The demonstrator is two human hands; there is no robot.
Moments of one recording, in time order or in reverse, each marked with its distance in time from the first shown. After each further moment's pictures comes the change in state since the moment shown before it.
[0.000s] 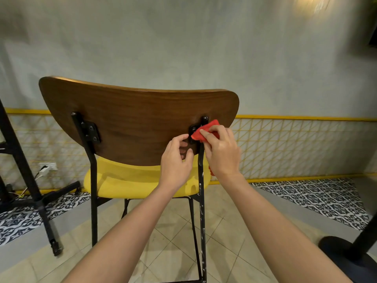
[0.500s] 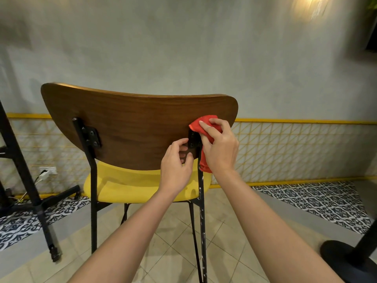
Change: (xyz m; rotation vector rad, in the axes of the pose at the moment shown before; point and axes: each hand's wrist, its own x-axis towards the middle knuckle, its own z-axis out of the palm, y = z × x) left_hand 0.001 0.000 0.000 -0.017 0.011 0.001; right_hand 0.021 -0.013 0.000 0.235 0.085 0.201
